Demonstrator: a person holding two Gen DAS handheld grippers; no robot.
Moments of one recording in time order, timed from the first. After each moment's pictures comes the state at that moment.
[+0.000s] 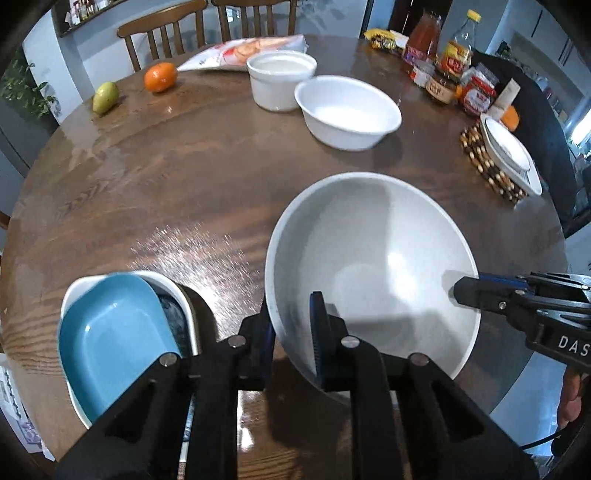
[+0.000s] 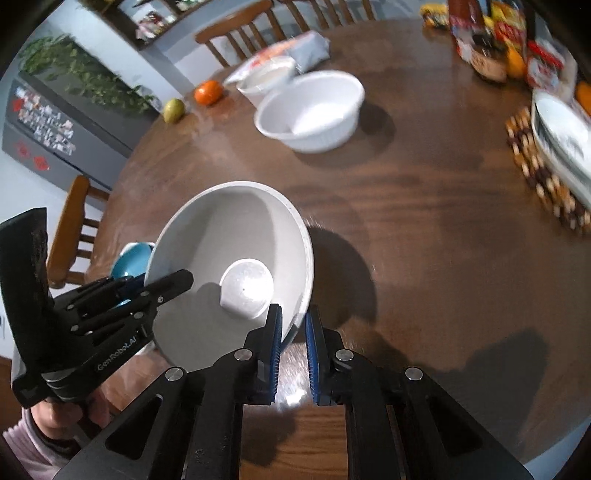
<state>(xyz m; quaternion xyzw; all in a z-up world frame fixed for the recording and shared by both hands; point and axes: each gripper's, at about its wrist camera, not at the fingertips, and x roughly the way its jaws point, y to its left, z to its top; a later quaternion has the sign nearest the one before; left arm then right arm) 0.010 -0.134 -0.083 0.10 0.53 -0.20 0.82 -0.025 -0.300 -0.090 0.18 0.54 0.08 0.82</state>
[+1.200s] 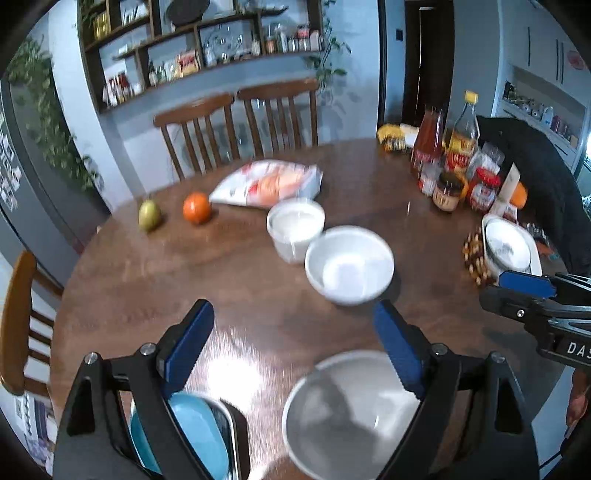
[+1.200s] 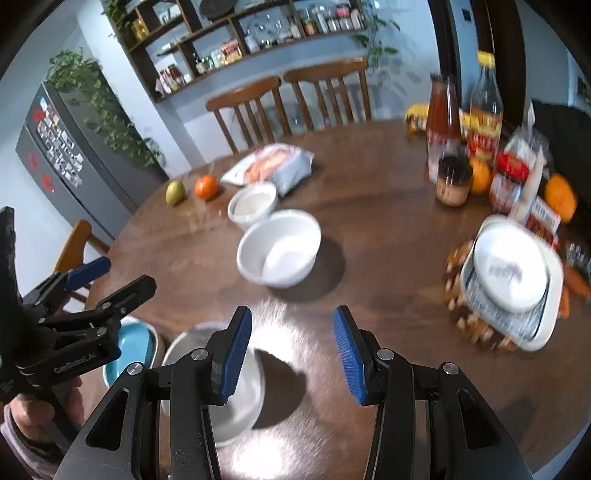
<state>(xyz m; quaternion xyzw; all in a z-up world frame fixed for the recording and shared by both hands) 0.032 -0.174 0.033 0.11 0.36 -0.16 0.91 -0.011 -0.357 0.007 0.12 0.40 0.06 0.91</state>
